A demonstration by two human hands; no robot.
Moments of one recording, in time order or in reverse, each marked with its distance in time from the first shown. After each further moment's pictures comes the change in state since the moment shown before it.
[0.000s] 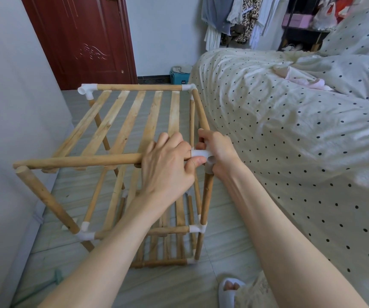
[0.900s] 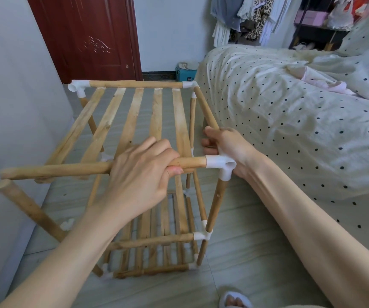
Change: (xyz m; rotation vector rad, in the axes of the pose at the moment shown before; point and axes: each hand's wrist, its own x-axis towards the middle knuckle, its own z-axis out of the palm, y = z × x) left_hand 0.007 -0.047 -0.018 0.069 -0.153 0.188; right_hand 0.052 -0.011 -0.013 -0.155 -0.273 -0.017
